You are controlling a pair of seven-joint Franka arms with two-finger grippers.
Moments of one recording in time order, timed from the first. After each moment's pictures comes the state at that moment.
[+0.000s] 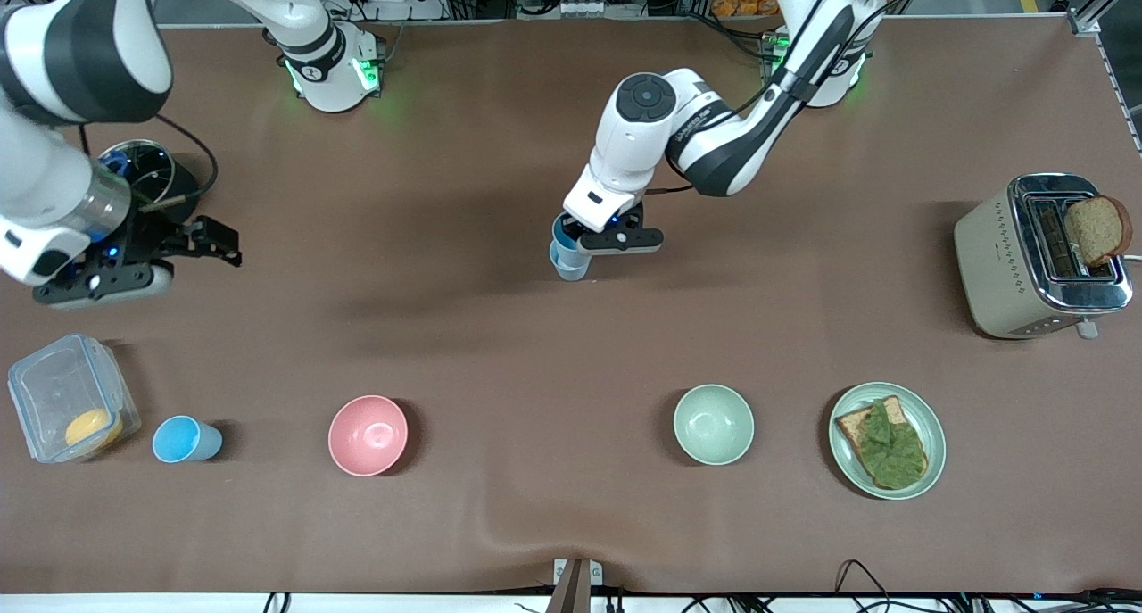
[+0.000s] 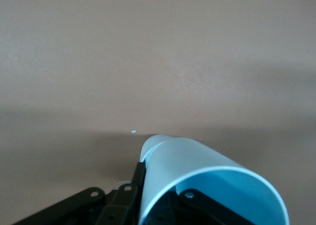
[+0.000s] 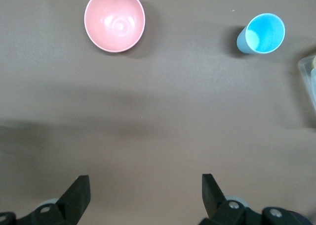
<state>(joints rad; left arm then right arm) -0.44 0.42 -0.42 -1.92 0.19 2.50 -1.08 0.16 0.02 -0.10 -1.83 0.05 1.84 -0.11</state>
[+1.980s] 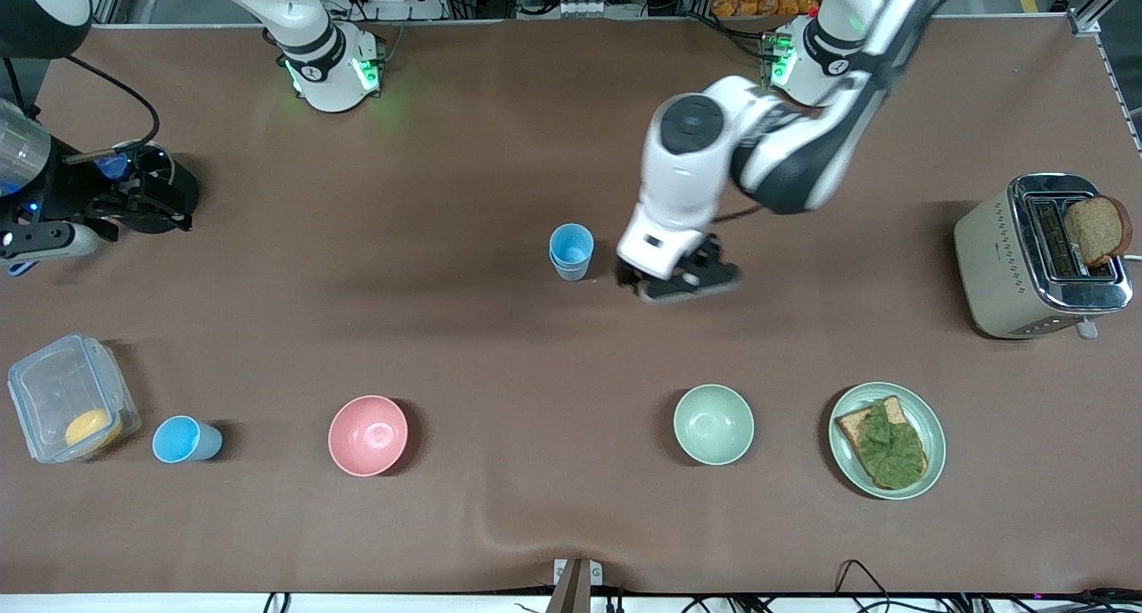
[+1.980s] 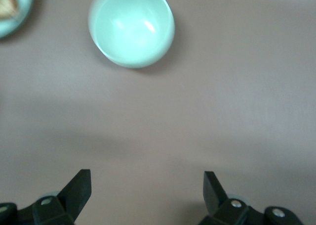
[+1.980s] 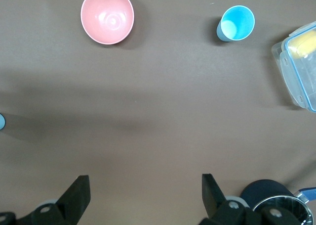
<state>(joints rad) -0.26 0.39 -0.38 -1.67 0.30 2.11 -0.97 0.11 0.02 -0.10 -1.63 0.04 1.60 -0.11</state>
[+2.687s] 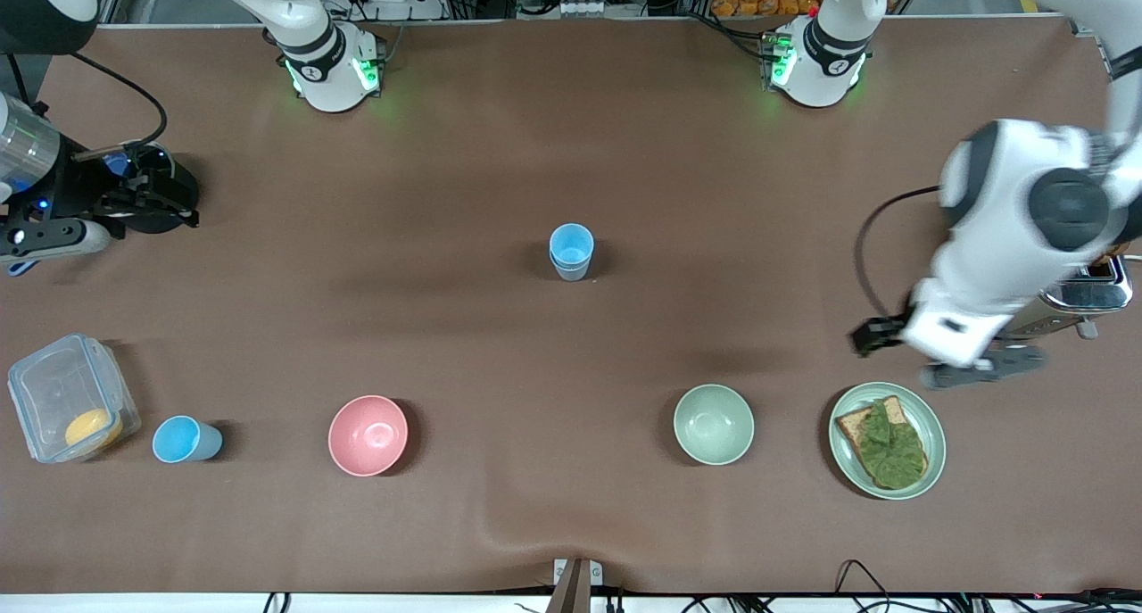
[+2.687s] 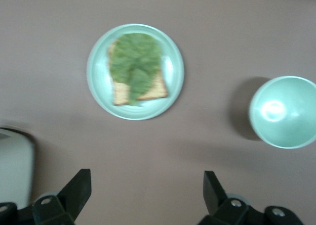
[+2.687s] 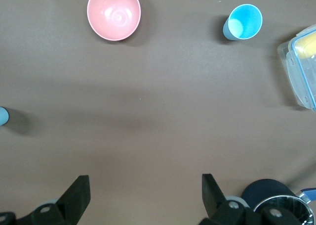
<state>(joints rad) 0.22 0.33 -0.39 -1.62 0.23 1.99 -0.41 0.04 0.02 -0.01 -1.63 0.04 1.59 -0.11</state>
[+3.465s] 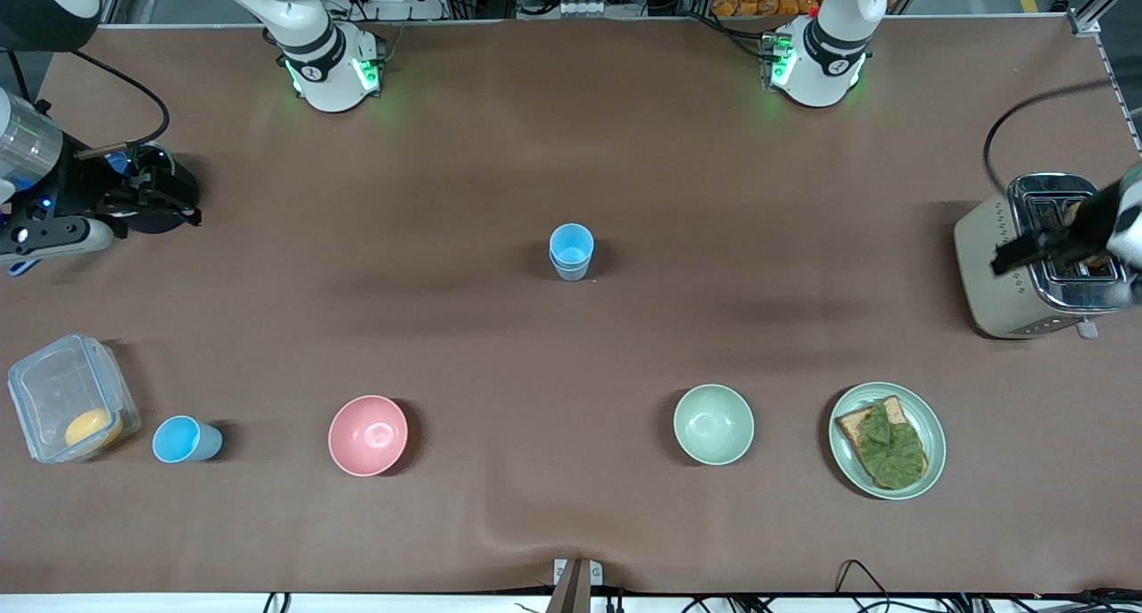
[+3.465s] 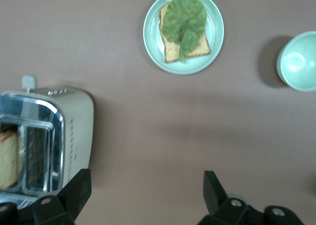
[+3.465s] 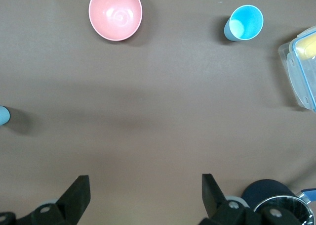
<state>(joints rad) 0.04 0.06 0.02 -1.63 0.00 1.68 -0.08 0.03 0.02 0.00 -1.62 0.04 1.58 -0.11</state>
